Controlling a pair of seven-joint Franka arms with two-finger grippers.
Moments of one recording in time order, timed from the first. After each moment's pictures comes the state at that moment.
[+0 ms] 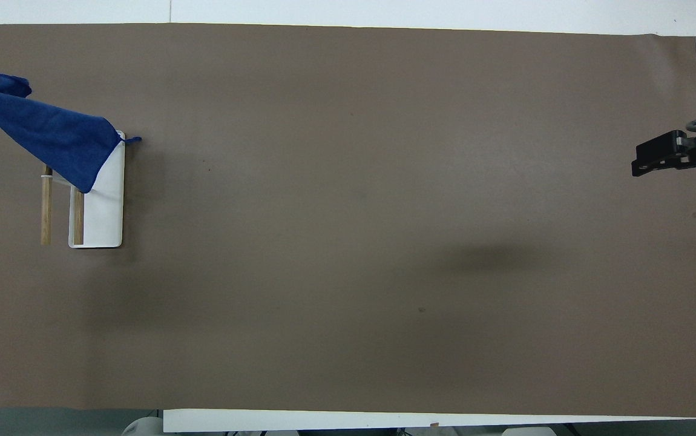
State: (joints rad) left arm 0.17 0.16 -0.05 -1.73 -0.42 2.23 -0.19; right arm -0.05 0.02 -0.03 -1.64 -0.01 1.57 0.01
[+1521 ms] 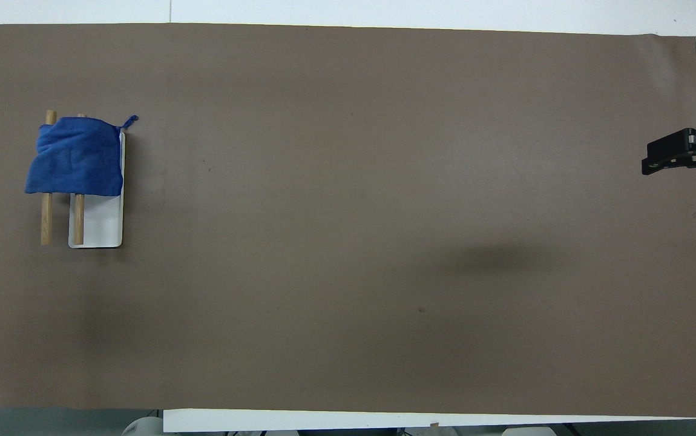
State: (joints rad) left arm 0.30 0.07 -0.04 -1.85 -0.20 2.04 -0.05; right arm 0.01 0.02 -0.11 -1.63 -0.01 1.57 0.01
